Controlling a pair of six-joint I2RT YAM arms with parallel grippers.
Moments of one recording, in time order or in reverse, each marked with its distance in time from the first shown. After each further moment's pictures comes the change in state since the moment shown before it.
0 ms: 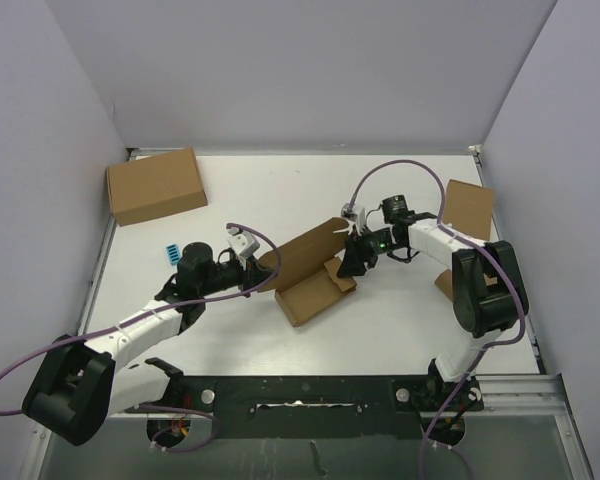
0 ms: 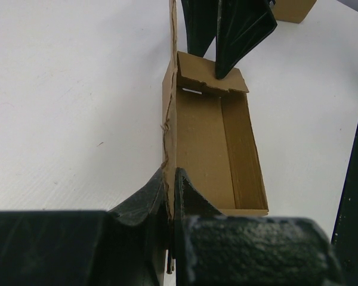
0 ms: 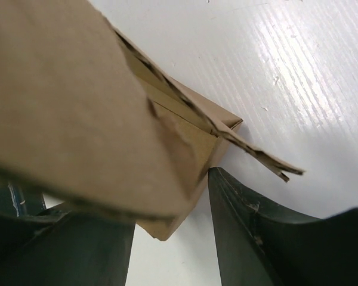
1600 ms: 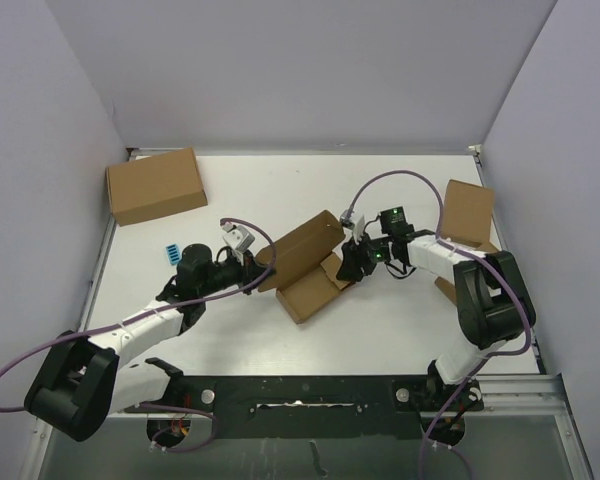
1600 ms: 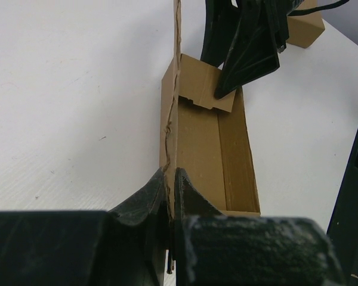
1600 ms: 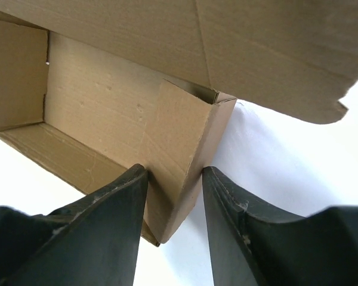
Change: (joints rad) left arm 0.008 0.022 -0.023 0.063 -0.061 -0.135; right arm 0.047 -0.082 -0.166 0.258 0.146 0.089
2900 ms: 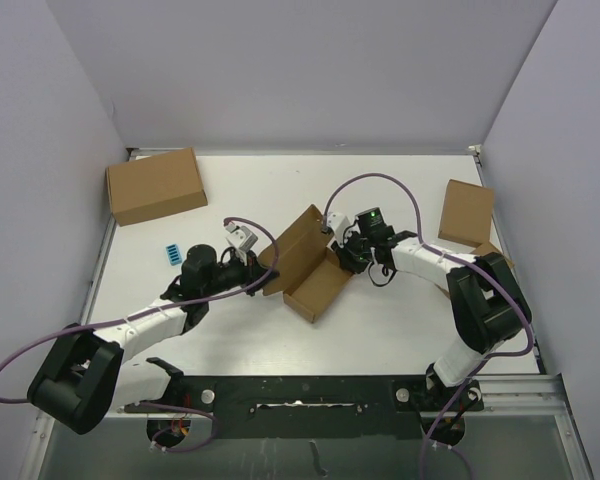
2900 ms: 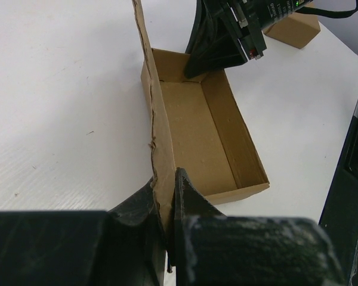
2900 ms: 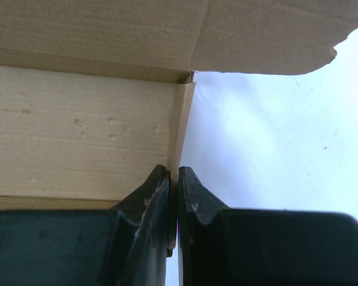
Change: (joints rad) left arm -0.024 0.039 0.000 0.027 -0.012 -0.056; right arm 0.150 -0.009 0.031 0.022 0.469 -0.072
